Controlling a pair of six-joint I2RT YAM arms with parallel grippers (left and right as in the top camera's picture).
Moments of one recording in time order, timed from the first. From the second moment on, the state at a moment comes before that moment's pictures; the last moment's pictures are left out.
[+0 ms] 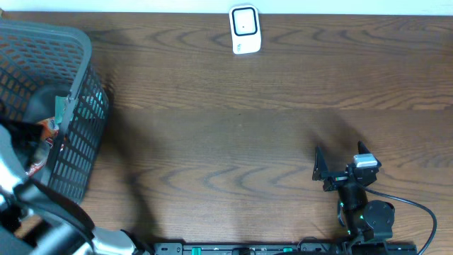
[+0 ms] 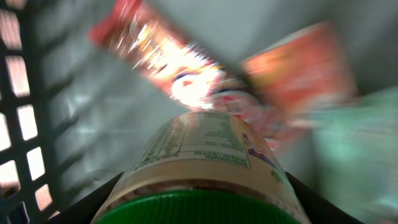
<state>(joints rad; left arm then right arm) 0.76 1.70 1.42 -1.06 -0.06 -0.67 0.08 0.01 0.01 -0.07 -0.05 0.04</state>
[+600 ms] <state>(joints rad) 0.58 1.24 1.61 -0.88 0.52 -0.83 0.08 0.01 0.01 -0.07 -0.05 0.04</state>
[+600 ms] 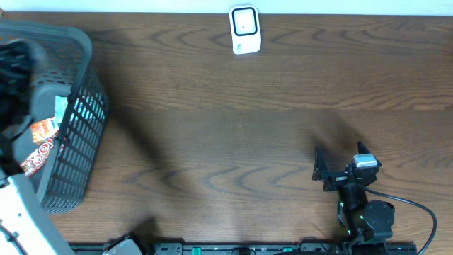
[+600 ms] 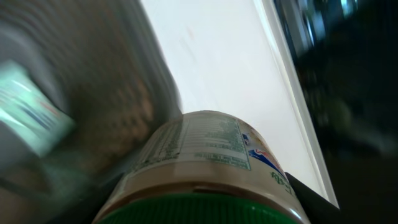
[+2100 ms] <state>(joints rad) -0.51 2.15 1.60 -0.91 0.00 -0.28 0.08 0.01 0.01 -0.07 -0.05 0.04</state>
